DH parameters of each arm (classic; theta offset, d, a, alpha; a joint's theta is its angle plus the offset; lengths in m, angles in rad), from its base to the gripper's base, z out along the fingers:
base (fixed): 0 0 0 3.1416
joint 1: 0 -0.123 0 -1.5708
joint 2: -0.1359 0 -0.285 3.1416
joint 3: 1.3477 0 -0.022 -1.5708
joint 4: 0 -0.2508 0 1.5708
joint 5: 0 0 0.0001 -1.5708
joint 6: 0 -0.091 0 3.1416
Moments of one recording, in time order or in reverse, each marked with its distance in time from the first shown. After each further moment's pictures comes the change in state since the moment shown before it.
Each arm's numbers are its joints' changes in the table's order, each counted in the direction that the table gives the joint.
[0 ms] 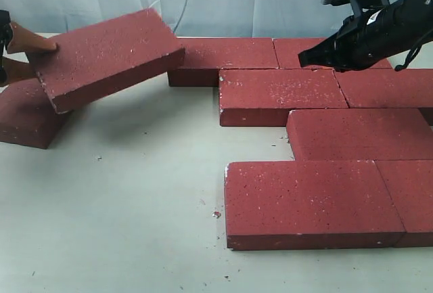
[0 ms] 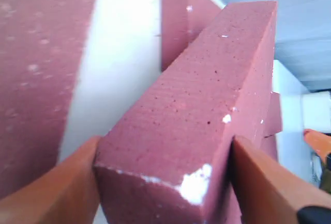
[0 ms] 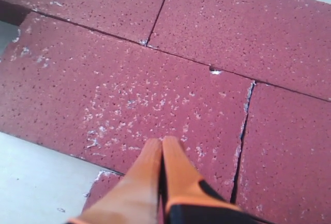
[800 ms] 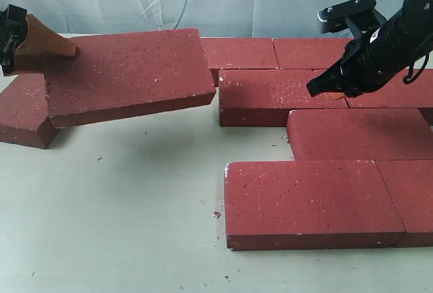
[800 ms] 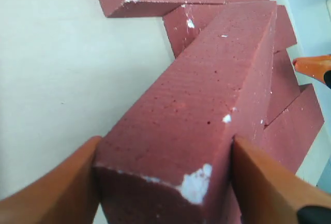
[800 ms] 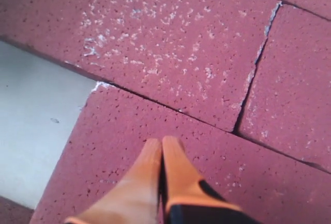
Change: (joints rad) left arm 0.120 0.214 0.071 -0.193 0.044 -0.049; right arm 0.000 0.000 0.007 0.105 0.212 0.001
